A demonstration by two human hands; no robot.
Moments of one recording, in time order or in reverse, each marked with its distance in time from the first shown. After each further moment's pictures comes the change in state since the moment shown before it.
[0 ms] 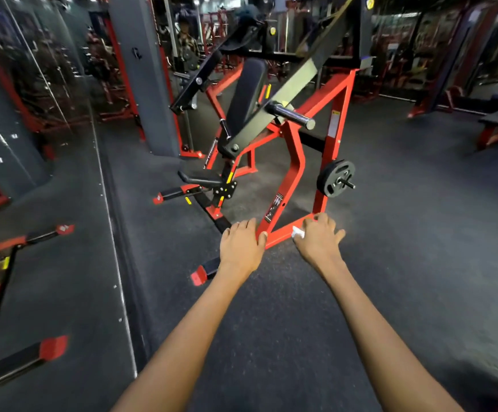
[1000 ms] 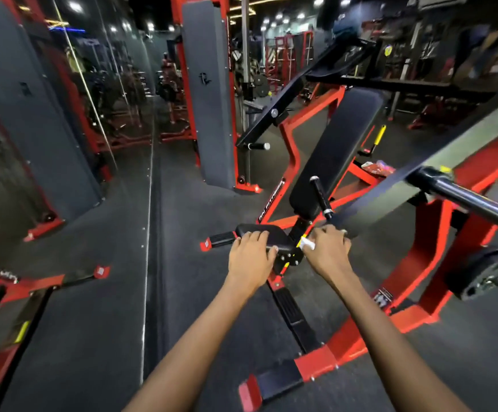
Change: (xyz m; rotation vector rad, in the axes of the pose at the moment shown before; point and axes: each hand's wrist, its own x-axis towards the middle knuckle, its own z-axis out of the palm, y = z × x) left_hand 0.559 -0.377 0.007 0.083 0.084 -0.067; right_hand 0.575 -0.375 0.191 0.069 -0.019 -0.207
